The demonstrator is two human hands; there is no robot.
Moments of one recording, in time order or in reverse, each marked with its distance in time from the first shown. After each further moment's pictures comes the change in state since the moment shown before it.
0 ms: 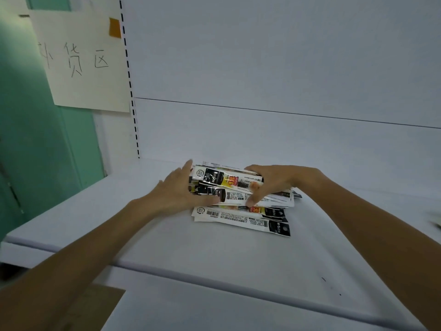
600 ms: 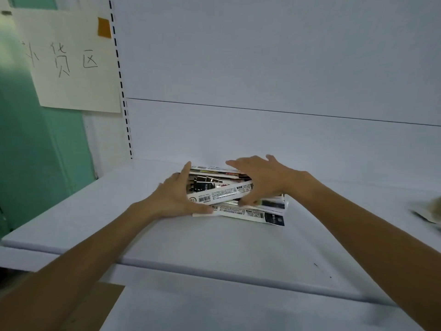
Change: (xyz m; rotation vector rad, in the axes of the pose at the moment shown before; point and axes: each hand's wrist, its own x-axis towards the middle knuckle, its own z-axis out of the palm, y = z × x) left_hand 0.005 -0.013 0.010 0.017 -0.022 0.082; right_hand -0.024 -0.027 0.017 -0.369 0.279 -0.100
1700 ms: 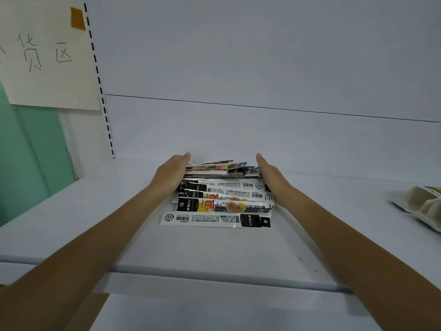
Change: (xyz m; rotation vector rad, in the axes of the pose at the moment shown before) left_hand 0.040 0.037 0.005 -0.320 0.268 -0.191; right_hand -0.005 0.028 0.043 1.182 0.330 0.620
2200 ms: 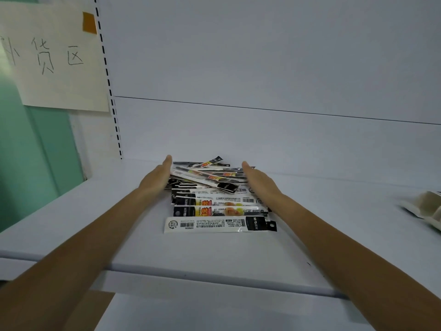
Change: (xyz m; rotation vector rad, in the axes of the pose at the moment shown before) left_hand 0.007 -0.031 -0.024 -0.088 -0.048 -0.202; right_hand -0.013 -0.013 0.029 -0.205 -0.013 -0.073
